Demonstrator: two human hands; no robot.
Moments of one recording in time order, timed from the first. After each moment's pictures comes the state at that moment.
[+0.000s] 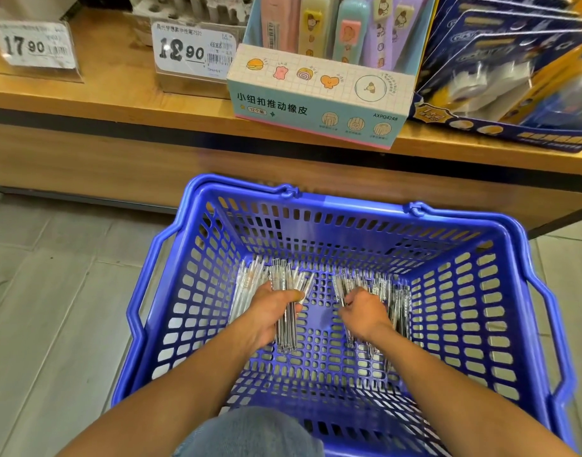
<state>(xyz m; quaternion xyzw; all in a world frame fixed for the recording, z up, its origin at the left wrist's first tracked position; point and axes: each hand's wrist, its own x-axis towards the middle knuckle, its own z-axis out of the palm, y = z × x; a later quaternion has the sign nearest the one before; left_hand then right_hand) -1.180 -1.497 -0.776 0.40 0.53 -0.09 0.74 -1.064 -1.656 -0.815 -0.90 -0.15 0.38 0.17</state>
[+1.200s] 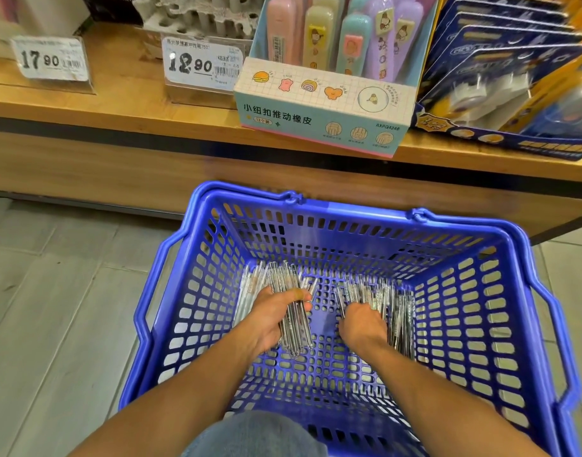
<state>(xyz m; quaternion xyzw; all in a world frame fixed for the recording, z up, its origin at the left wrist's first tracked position) -1.181 -1.496 -0.760 0.36 0.52 -0.07 0.77 -1.085 -1.644 -0.824 -0.93 -0.18 0.32 -0.05</state>
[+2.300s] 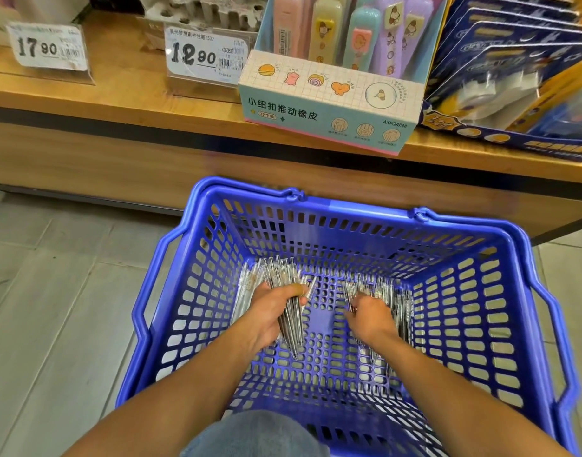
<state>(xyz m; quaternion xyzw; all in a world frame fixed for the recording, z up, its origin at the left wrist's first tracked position) -1.179 -1.491 -0.765 0.33 0.52 -0.06 0.78 -1.062 -1.661 -0.826 -0.93 -0.19 0.32 0.07</state>
